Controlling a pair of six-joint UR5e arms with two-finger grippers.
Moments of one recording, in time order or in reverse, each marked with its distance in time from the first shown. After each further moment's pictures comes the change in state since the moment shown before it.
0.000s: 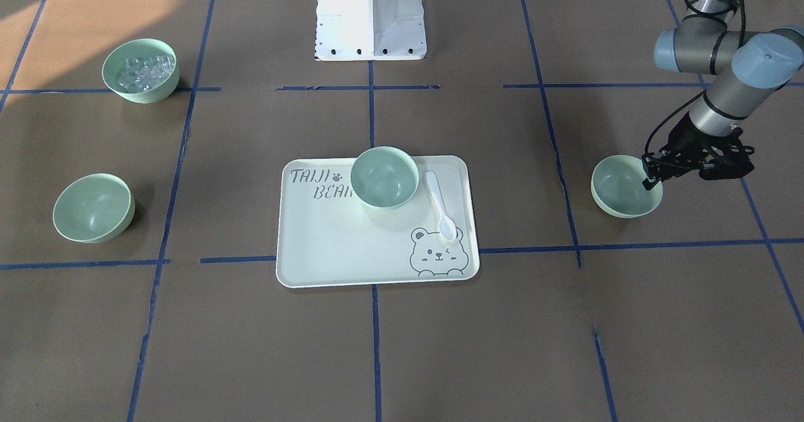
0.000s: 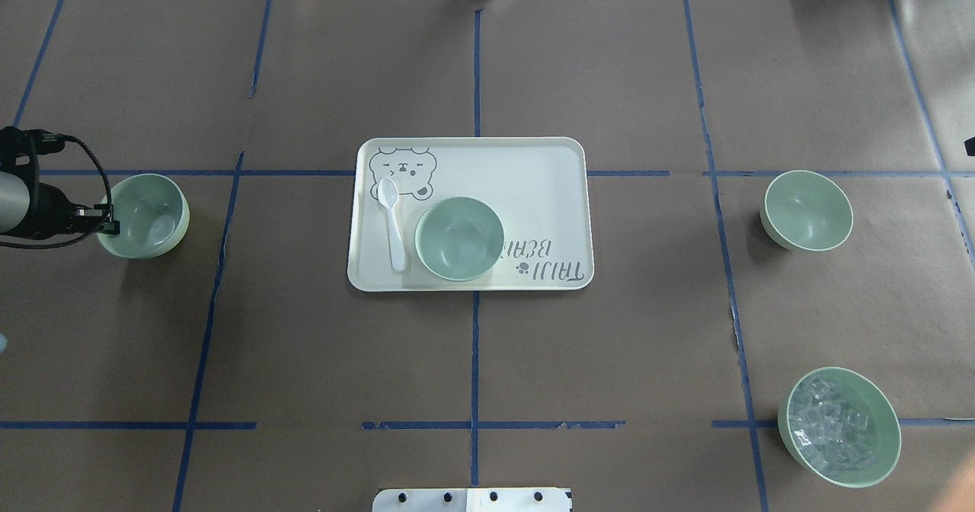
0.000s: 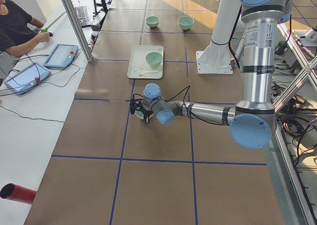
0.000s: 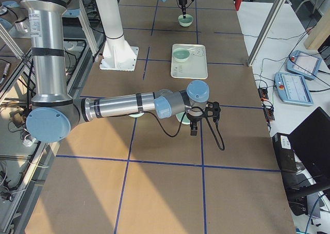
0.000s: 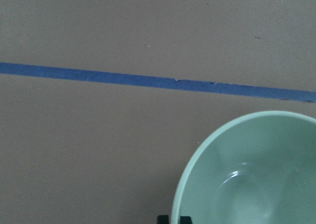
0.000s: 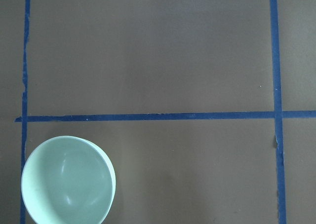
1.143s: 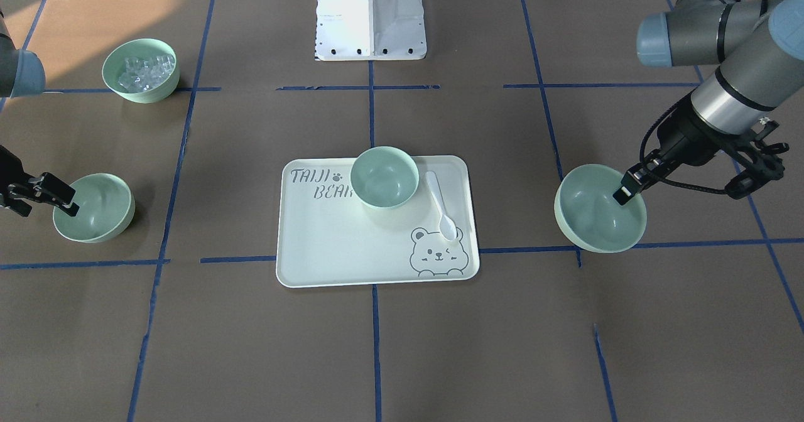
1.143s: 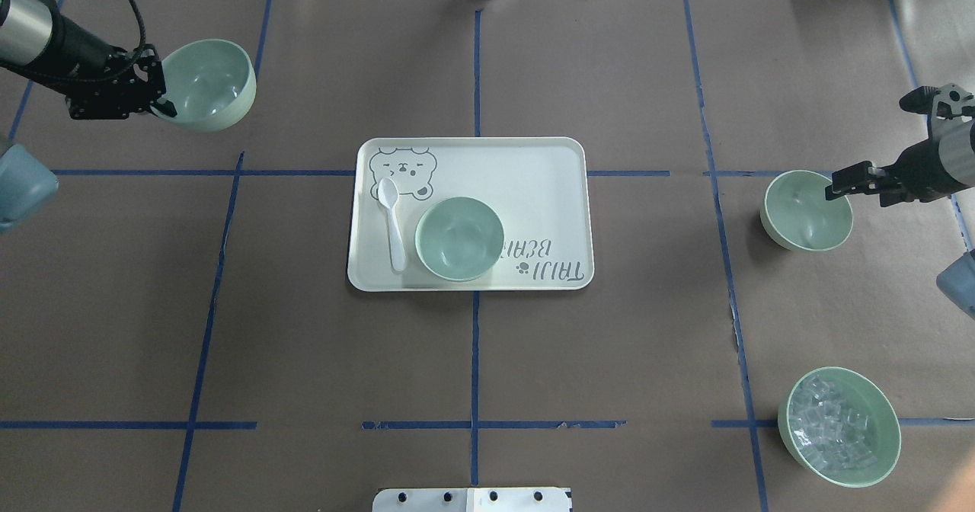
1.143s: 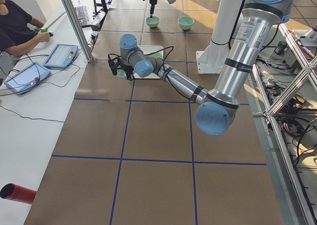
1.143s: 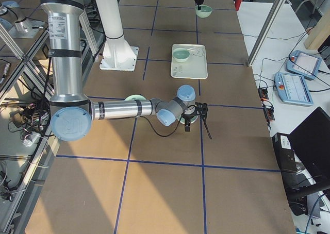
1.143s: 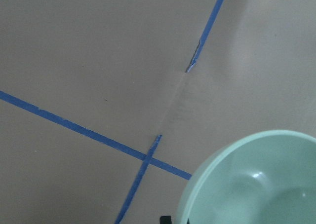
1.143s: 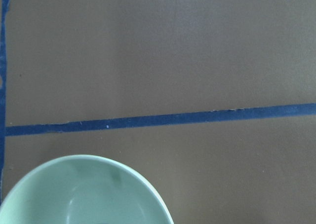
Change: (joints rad) left arm -0.113 -0.383 -0.152 0.474 -0.133 -0.364; right arm -0.344 0.000 -0.161 0.463 -0.253 0.448
